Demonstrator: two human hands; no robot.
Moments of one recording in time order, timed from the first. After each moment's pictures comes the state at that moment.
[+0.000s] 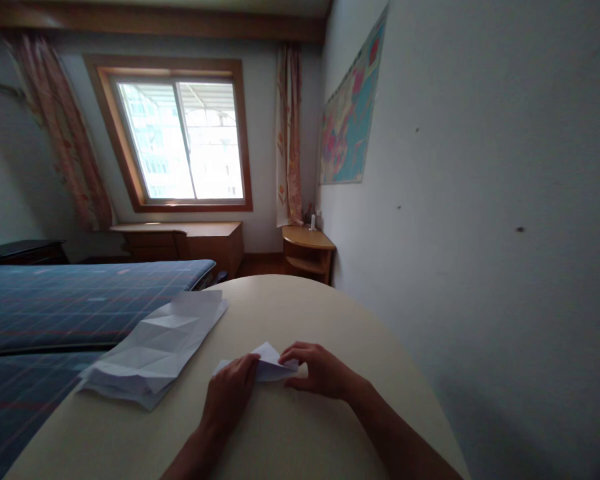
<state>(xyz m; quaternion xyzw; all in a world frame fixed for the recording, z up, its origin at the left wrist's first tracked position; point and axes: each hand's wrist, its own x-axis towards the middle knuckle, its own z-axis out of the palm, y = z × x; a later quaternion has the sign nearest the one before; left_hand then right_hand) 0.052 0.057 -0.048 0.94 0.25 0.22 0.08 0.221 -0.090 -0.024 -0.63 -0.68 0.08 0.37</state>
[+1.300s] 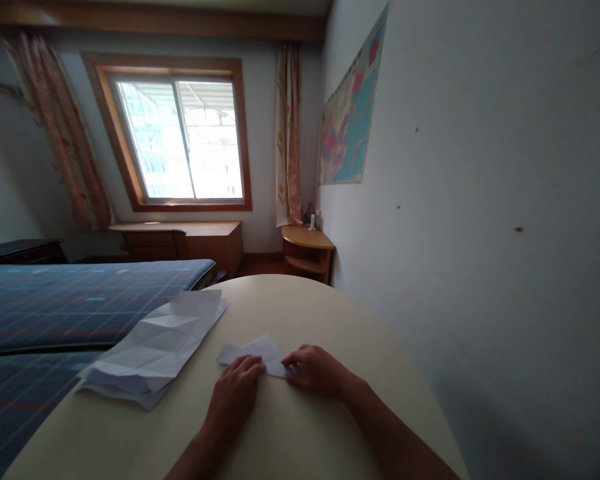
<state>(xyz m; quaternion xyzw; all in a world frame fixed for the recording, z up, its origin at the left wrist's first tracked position) 0.053 0.056 -0.058 0.96 0.18 0.19 0.07 0.226 -0.083 -0.040 -0.68 -0.66 0.08 0.31</state>
